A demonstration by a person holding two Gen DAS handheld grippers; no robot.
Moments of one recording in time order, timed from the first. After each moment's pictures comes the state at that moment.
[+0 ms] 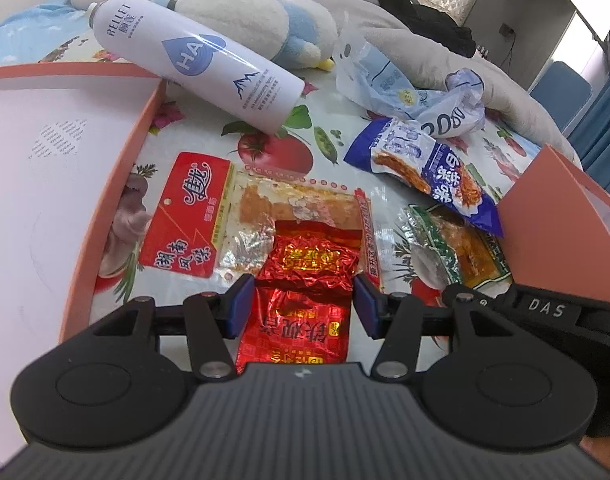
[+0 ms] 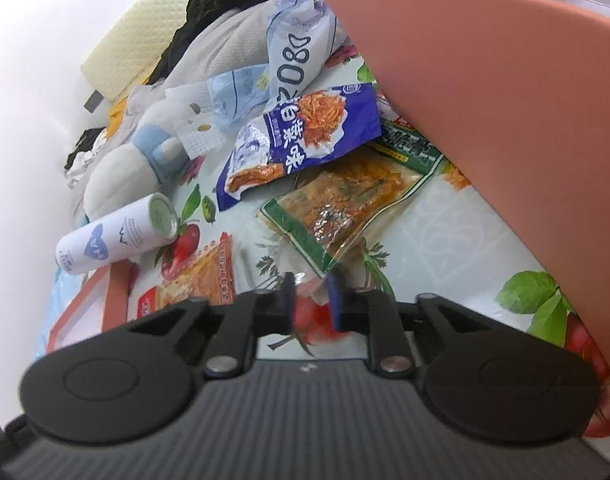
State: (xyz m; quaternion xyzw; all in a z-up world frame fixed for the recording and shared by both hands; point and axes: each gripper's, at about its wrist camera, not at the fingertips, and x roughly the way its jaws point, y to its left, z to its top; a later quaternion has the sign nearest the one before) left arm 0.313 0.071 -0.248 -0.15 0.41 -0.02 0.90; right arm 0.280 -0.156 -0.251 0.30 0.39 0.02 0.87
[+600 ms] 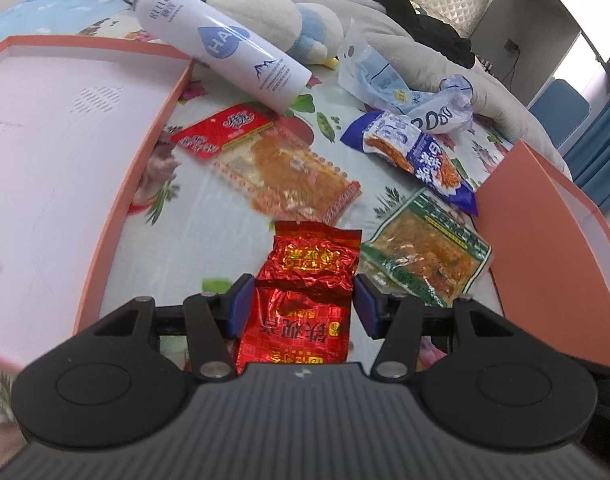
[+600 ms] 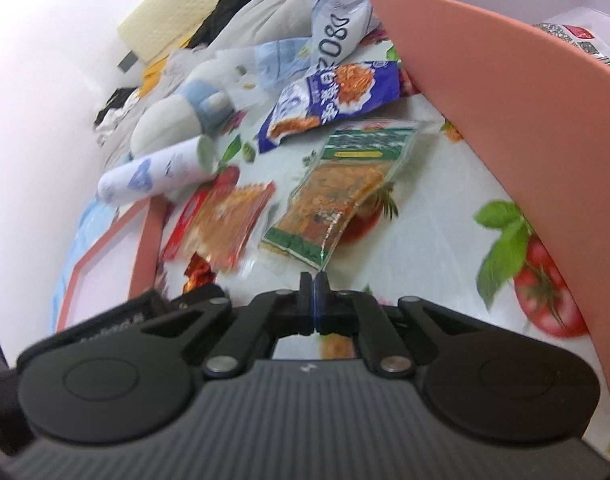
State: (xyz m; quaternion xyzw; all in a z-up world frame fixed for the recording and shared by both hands) left arm 0.249 0.068 -0.236 -0.18 0.41 0.00 0.90; right arm 0.213 -0.150 -0.226 0.26 0.41 0.09 0.87
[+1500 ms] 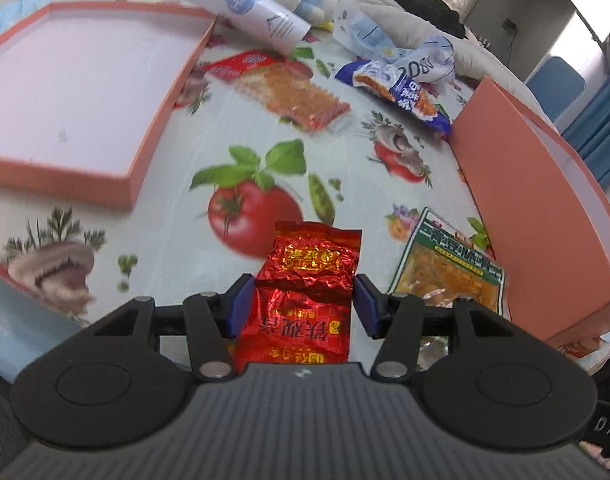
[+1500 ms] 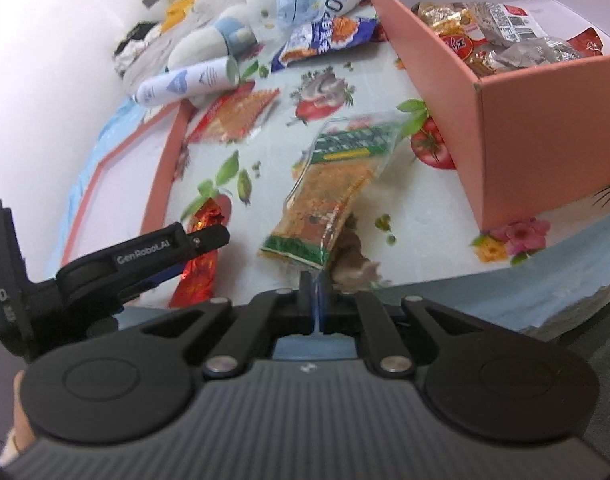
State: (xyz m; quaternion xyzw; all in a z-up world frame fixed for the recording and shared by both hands) left arm 0.140 0.052 -0.238 -0.17 0.43 -0.01 0.89; right arm 0.085 -0.184 -0.194 0.19 0.47 0.12 0.85
